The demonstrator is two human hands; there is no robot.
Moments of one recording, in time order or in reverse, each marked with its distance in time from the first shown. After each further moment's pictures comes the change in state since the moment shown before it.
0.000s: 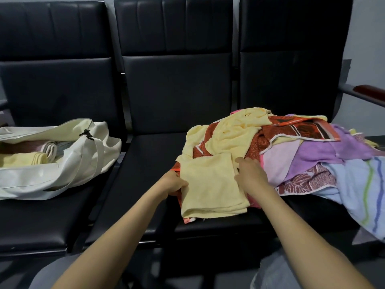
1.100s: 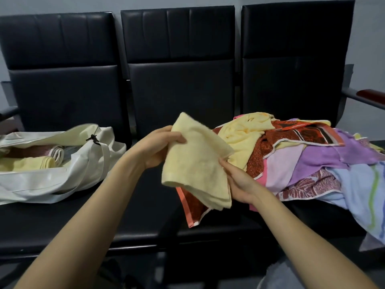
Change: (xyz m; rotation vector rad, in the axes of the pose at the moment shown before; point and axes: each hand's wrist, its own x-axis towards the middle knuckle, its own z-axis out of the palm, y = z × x) left_hand -0.061 0.070 -0.091 -0.512 -0.233 0.342; right_hand -0.016 -0.040 -0.009 1.741 -0.631 0.114
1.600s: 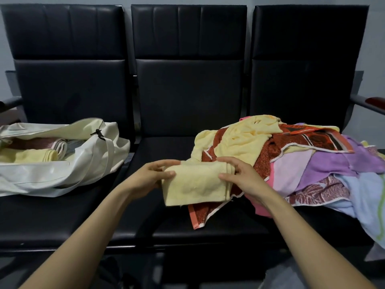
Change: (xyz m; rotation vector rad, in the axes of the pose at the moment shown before) left_hand -0.009 -0.093 -0.046 0.082 0.010 -0.037; right_hand -0.006 -0.007 -0.001 -0.771 0.153 -0.343
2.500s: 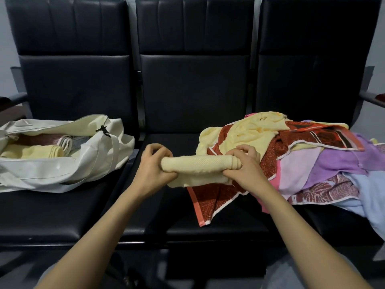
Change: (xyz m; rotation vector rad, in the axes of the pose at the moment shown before) left_hand -0.008 -0.007 0.002 0.690 0.450 0.482; right_hand 0.004 -0.017 0.016 -0.435 0.236 -0.105
